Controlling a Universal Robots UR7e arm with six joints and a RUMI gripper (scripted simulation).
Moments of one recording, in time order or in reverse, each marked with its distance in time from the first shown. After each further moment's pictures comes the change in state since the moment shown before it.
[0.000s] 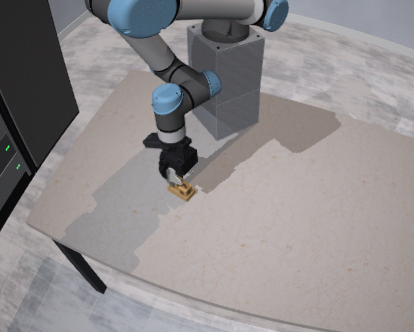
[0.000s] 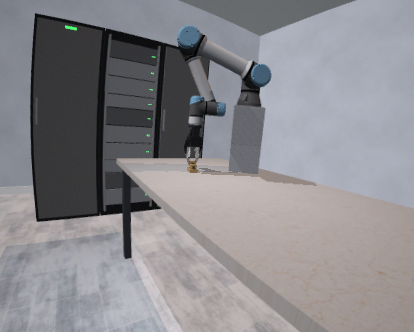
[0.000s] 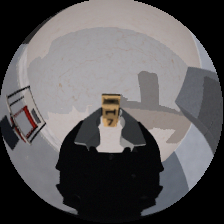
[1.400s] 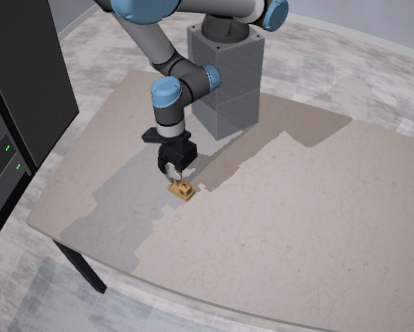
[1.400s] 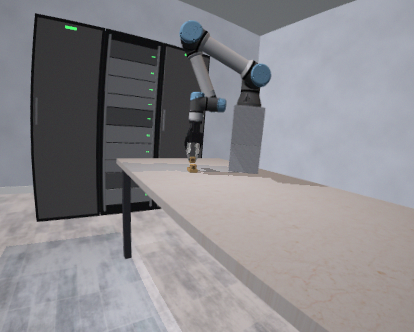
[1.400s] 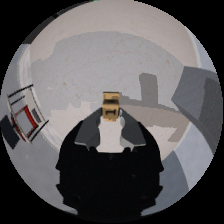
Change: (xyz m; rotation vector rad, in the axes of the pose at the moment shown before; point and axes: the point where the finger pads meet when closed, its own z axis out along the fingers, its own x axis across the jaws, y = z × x) arm 0.000 0.000 -0.022 0.000 0.000 0.000
